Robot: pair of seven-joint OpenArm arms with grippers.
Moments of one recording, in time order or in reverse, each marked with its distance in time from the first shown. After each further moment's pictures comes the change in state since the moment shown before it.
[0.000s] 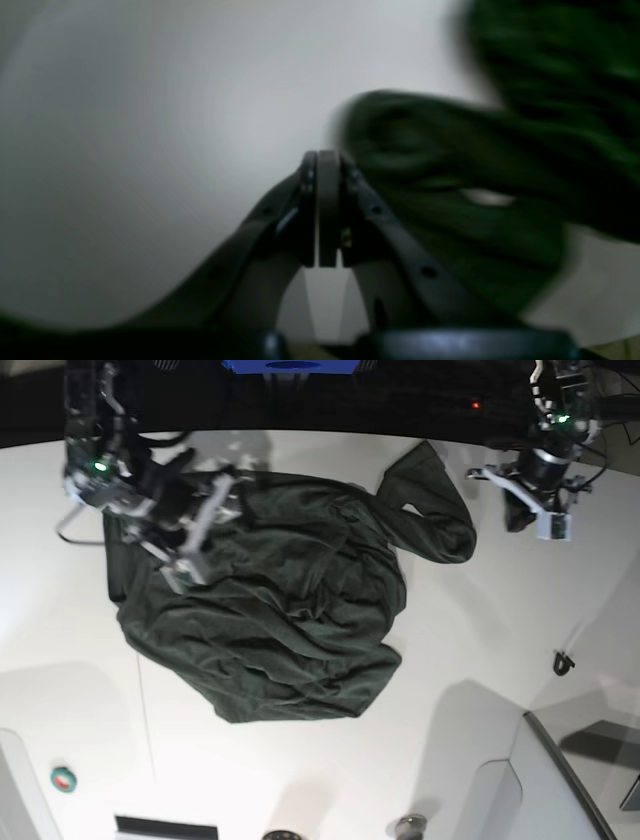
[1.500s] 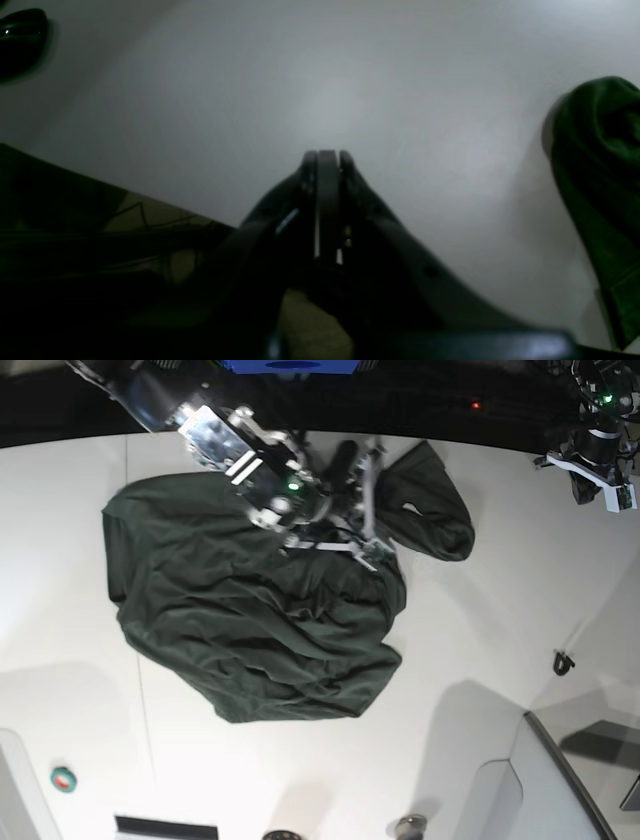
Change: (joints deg) left arm 0.2 1.4 -16.0 -3.4 -0.3 -0.5 0.0; right arm 17.0 -0.9 -40.5 -22.1 -7.0 -18.2 4.7
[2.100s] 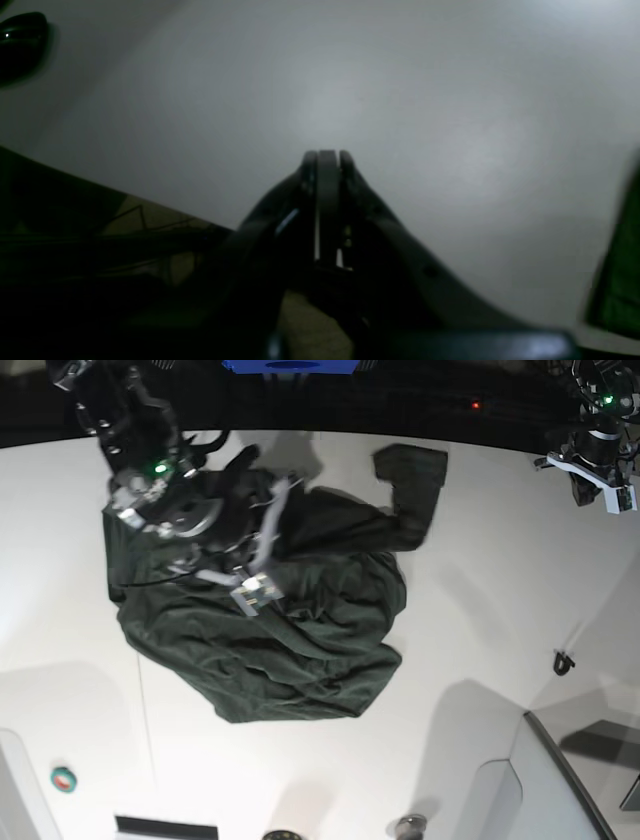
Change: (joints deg) left arm -0.1 -0.2 -0.1 0.0 0.0 0.0 0.0; right arm -11.2 9.1 20.7 31.5 0.8 0.2 -8.8
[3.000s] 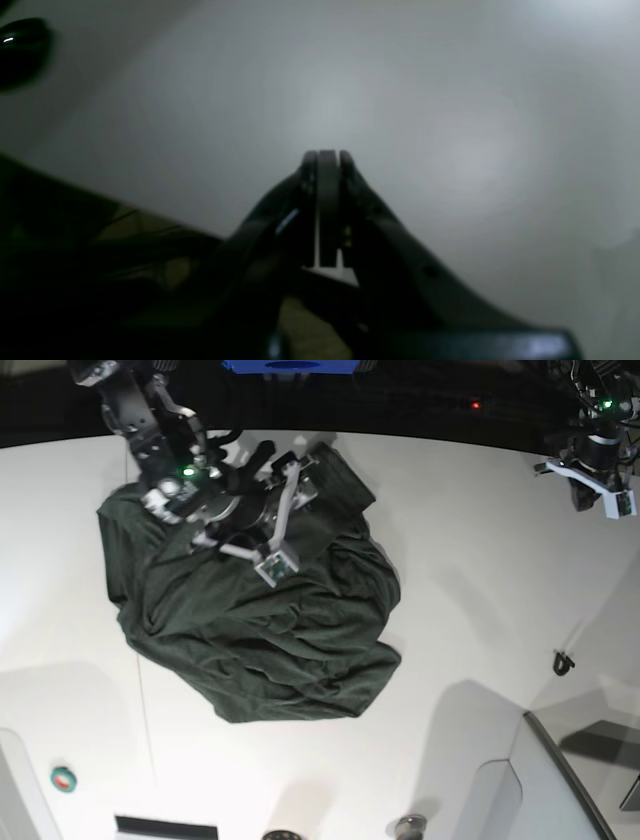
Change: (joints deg) left arm -1.3 0.3 0.3 0.2 0.2 0.0 0.3; right arm 0.4 -3.2 -4.8 -14.1 -0.2 0.5 2.5
